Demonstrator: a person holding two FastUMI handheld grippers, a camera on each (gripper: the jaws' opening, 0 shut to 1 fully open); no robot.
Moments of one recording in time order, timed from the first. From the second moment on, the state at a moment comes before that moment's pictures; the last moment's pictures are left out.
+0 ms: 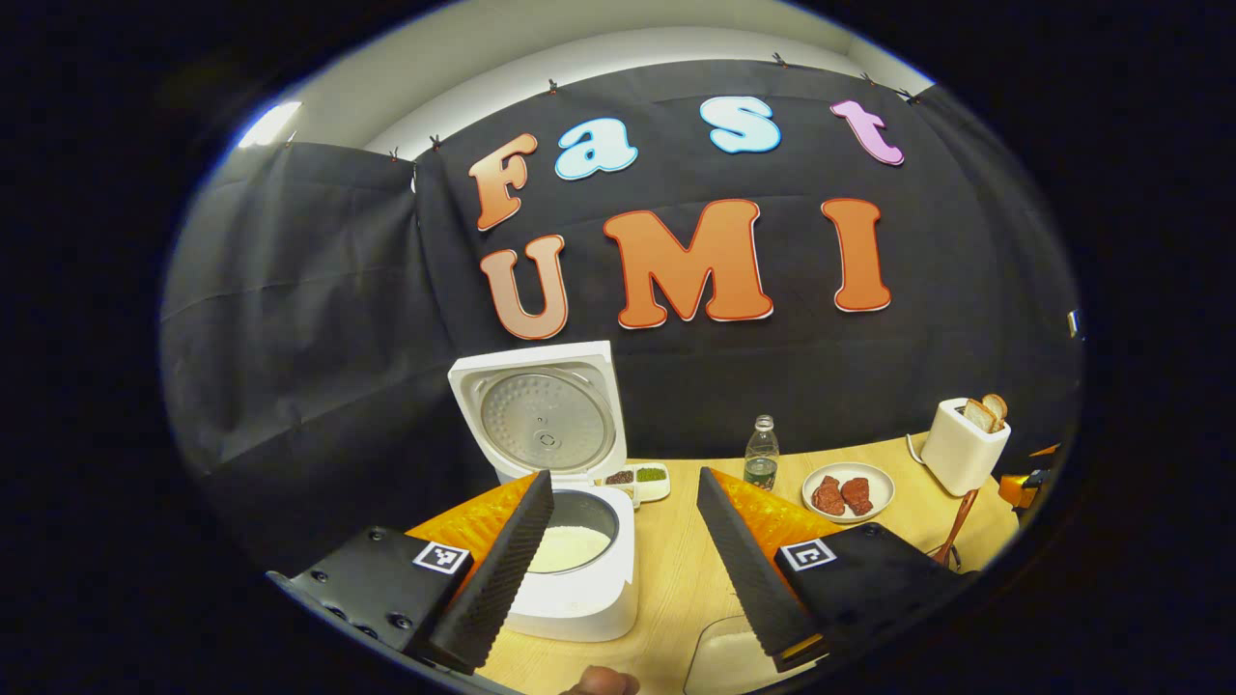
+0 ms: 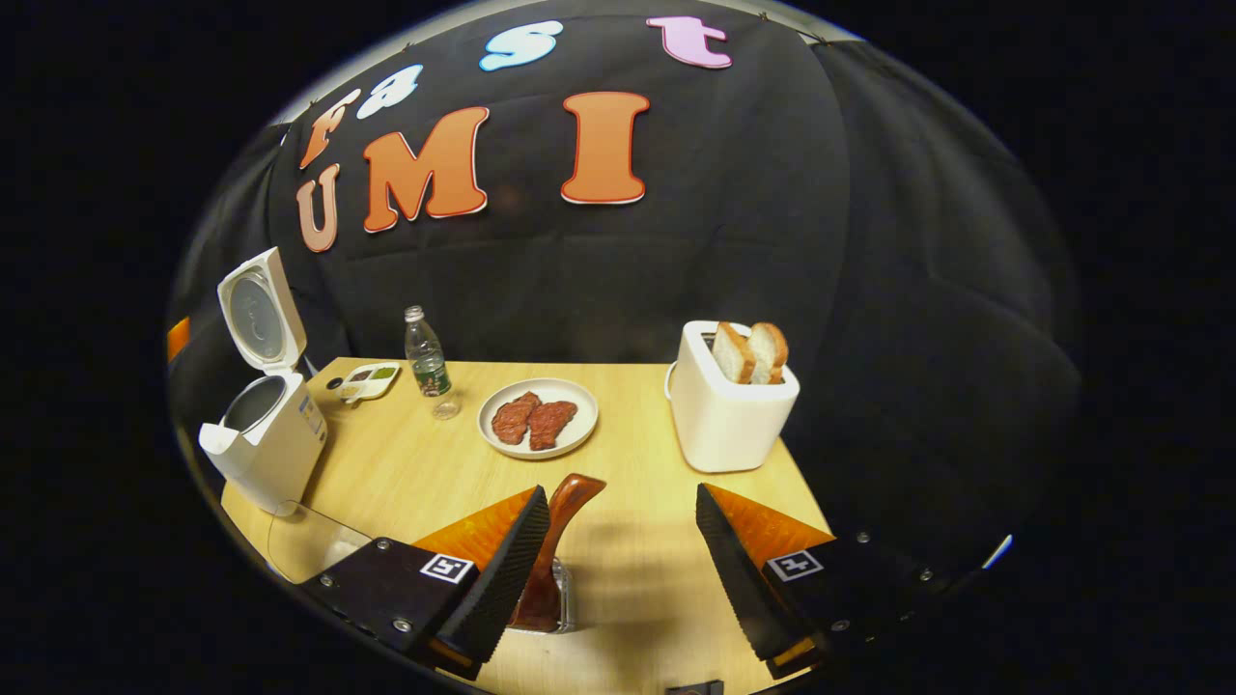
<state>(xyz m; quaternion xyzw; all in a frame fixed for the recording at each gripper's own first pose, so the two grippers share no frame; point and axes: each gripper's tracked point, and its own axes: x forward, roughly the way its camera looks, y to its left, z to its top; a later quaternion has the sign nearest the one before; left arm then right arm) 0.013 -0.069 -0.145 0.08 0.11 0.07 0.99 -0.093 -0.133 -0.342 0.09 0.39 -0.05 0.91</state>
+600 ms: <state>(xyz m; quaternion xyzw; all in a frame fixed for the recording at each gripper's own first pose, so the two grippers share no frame) -0.024 -0.062 -0.154 0.10 0.13 0.13 0.98 -0.073 -0.079 -0.430 0.20 0.50 0.03 0.84</state>
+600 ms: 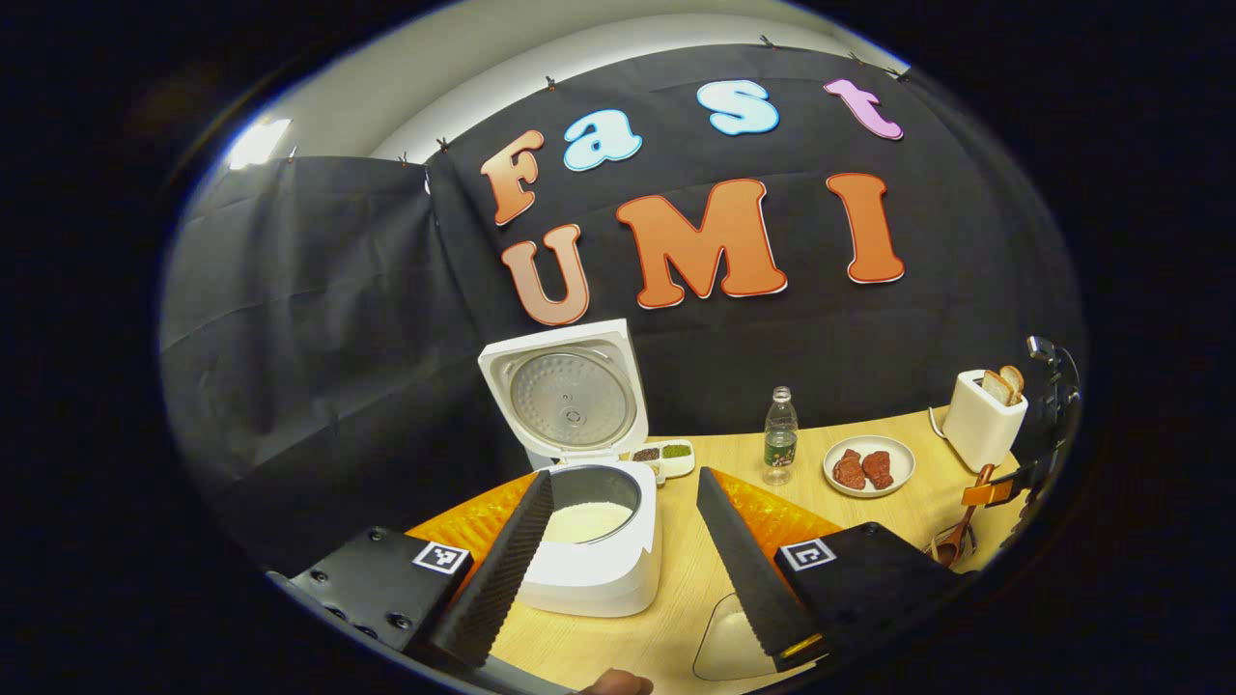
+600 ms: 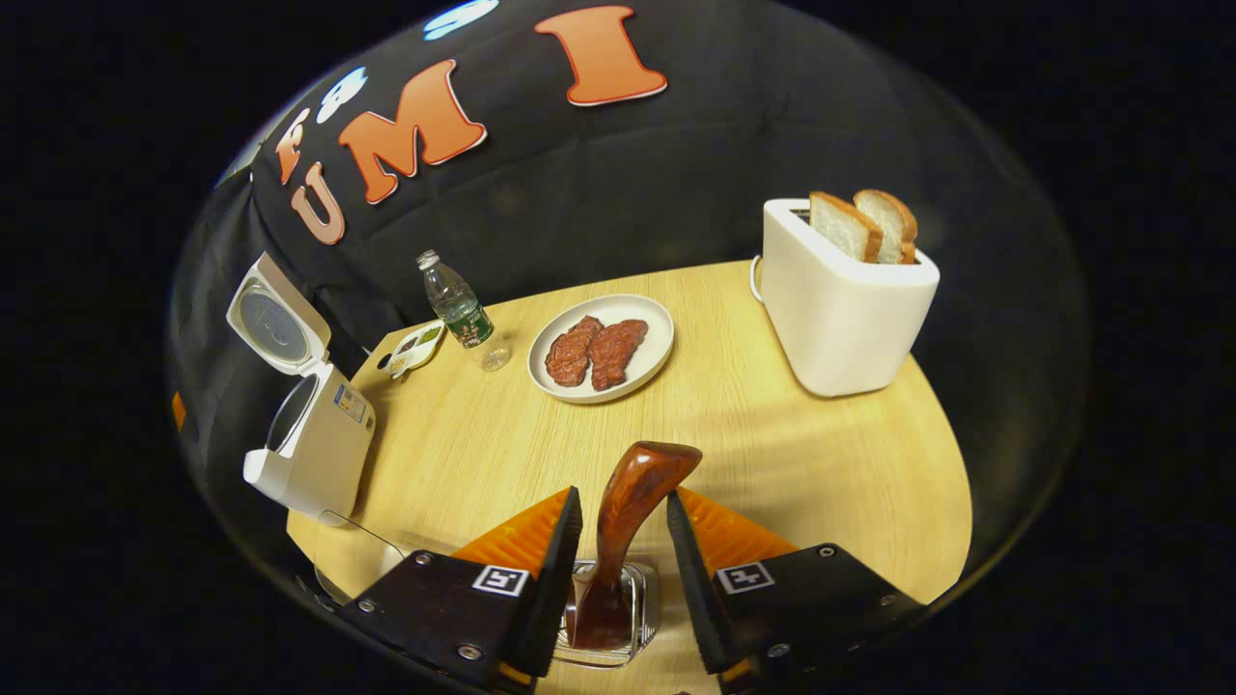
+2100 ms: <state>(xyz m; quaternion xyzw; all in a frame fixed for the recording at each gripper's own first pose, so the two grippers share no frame) 0.000 -0.038 -0.152 0.06 0.11 0.08 0.99 -0.094 -0.081 -0.292 0.28 0.36 -0.06 0.89</state>
